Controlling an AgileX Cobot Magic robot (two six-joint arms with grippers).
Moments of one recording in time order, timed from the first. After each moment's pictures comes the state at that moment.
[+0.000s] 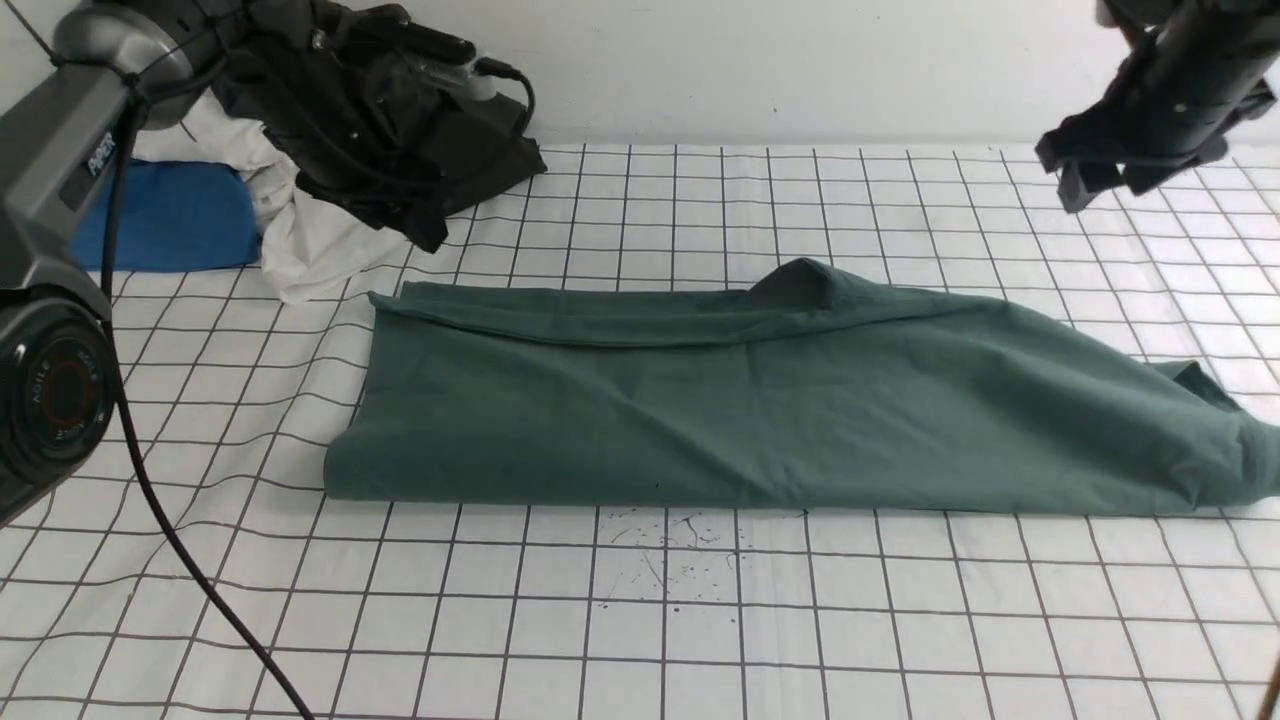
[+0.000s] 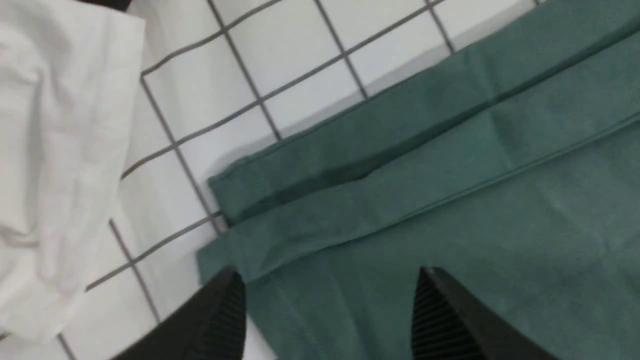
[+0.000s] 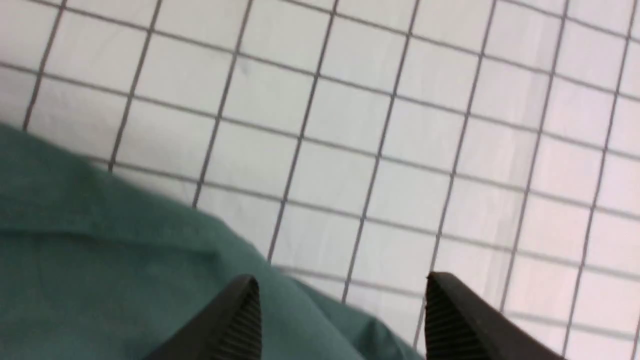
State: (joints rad) right arm 0.02 2.18 -2.14 -0.04 1.24 -0.21; left arm -0.11 2.34 -2.32 -0.24 1.23 0.46
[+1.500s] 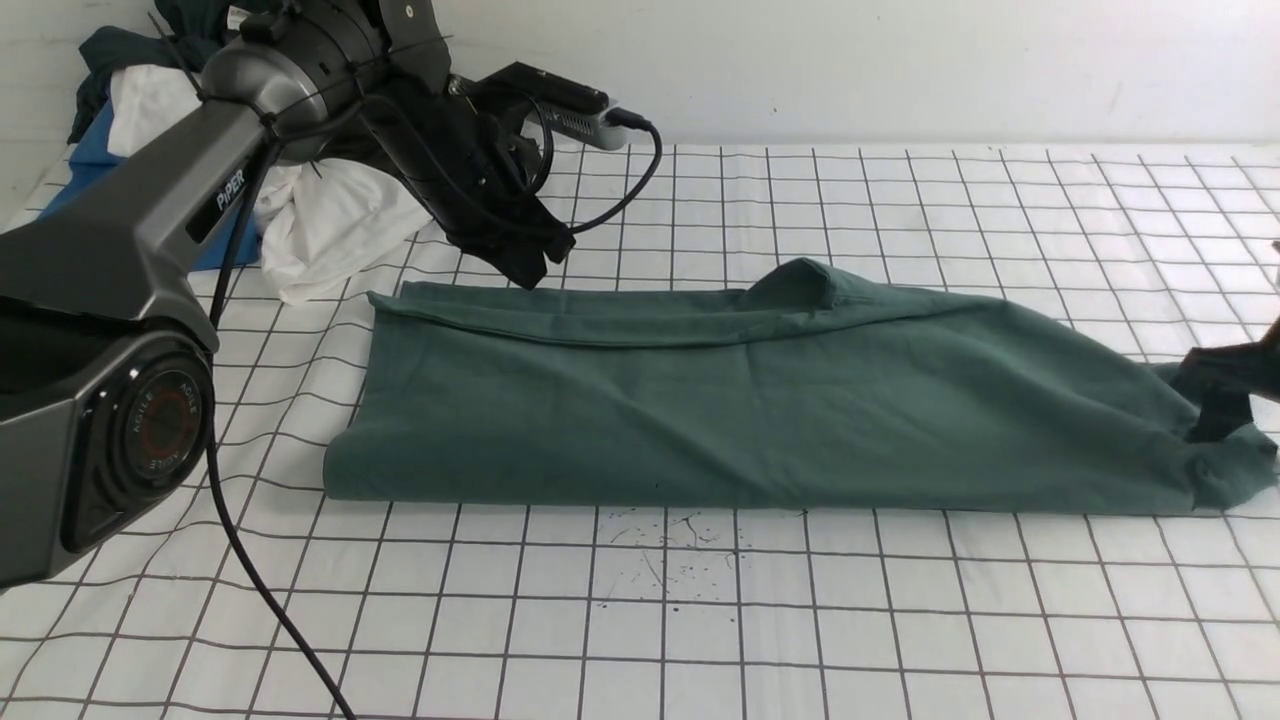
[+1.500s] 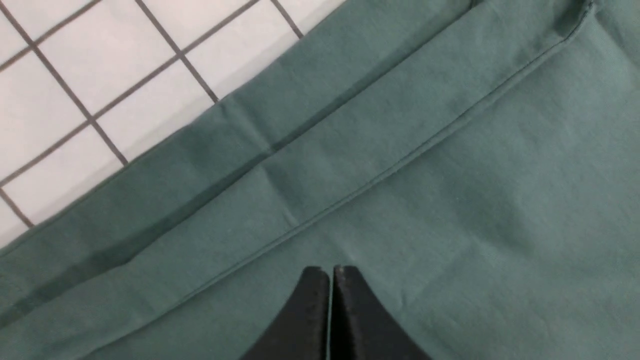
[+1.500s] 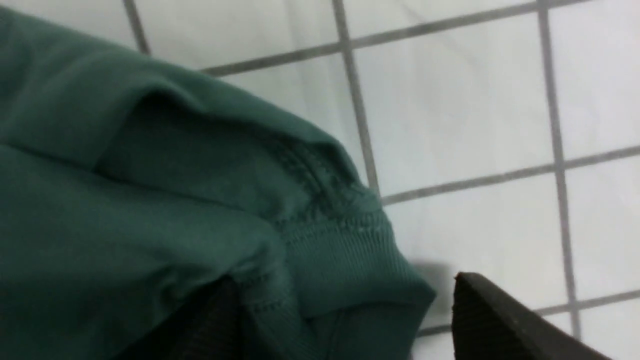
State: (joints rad) right arm -0.24 2.14 -1.56 0.06 1.02 -0.07; left arm -0.23 2.38 -2.31 -0.31 1.24 0.48
